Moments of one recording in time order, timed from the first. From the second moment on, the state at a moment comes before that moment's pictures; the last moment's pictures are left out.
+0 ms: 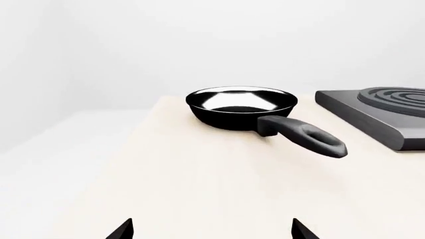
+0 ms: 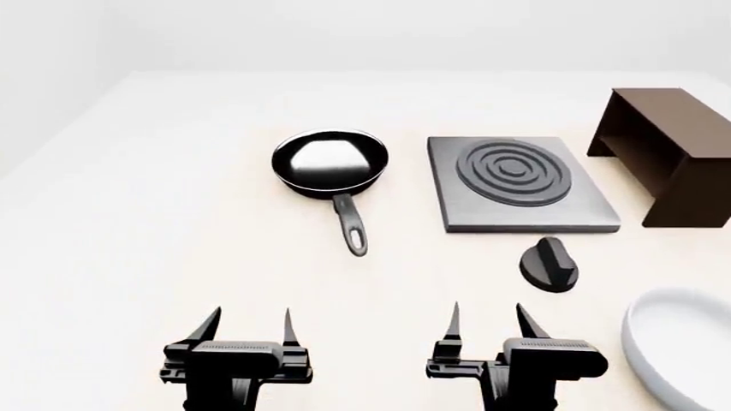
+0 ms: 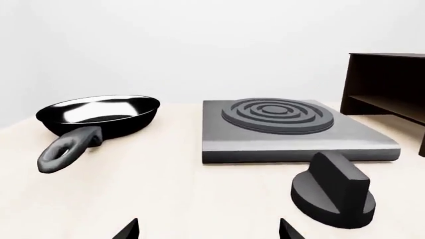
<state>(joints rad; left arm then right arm) -0.02 -0.17 0.22 -0.01 -0.16 0.04 -0.21 0.02 0.17 -0.20 0.01 0.16 -0.06 0.23</state>
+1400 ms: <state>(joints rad) -0.04 -0.19 0.27 -0.04 -0.17 0.05 -0.24 0.53 0.19 -0.09 0.64 0.37 0.08 0.10</state>
